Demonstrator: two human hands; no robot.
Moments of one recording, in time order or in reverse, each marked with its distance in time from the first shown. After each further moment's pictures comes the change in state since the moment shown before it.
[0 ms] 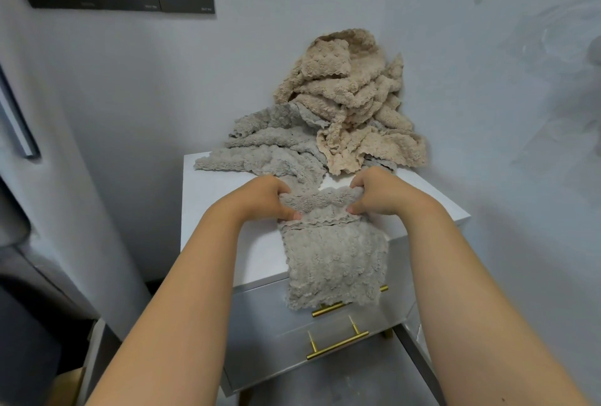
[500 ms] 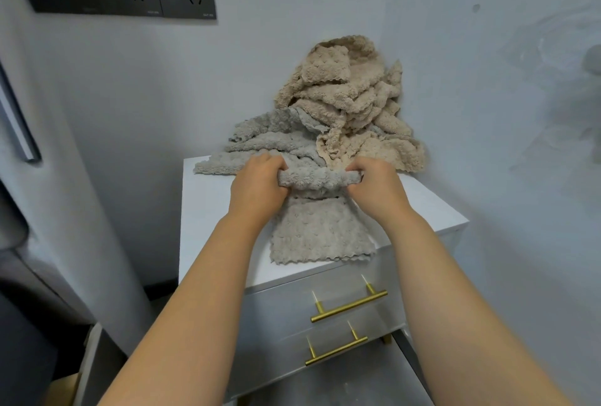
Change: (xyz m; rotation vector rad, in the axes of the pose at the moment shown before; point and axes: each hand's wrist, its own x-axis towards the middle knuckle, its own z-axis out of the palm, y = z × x) left_hand 0.011 0.000 0.012 0.119 0.646 0.113; right_hand 0.007 -0.004 0.017 0.198 0.491 -0.095
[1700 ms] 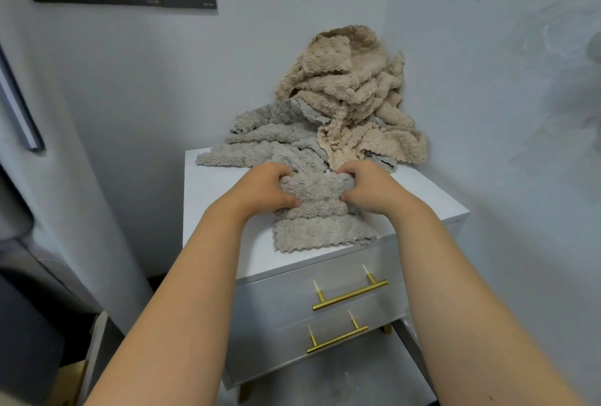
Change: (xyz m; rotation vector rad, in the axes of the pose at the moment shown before) left_hand -0.006 0.002 -0.018 -0.148 -0.437 -0.045; right_hand -0.003 -0.007 -0.004 -0.041 -0.360 0.018
